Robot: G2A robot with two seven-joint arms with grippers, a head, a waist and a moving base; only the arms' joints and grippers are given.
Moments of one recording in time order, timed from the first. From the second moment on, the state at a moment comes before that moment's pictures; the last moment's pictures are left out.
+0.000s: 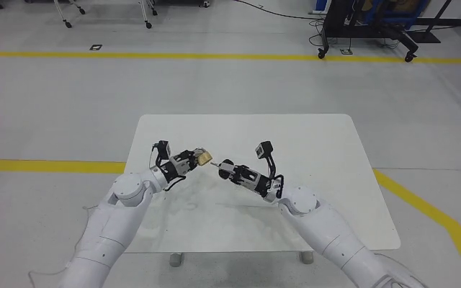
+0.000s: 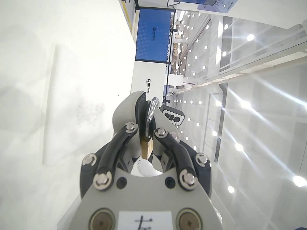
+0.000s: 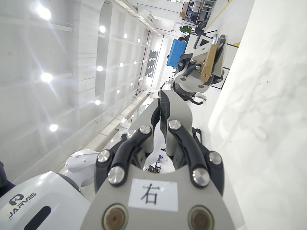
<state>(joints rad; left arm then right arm) 1.13 -1.15 -1.13 -1.20 -0.51 -0.02 -0.71 -1.12 -1.24 0.84 -1.23 0.53 -0.52 0.62</state>
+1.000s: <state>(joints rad) 1.04 -1.23 -1.03 -1.12 -0.59 0.05 -0.56 -1.25 -1.26 0.89 -1.40 0.42 -0.11 0.20</state>
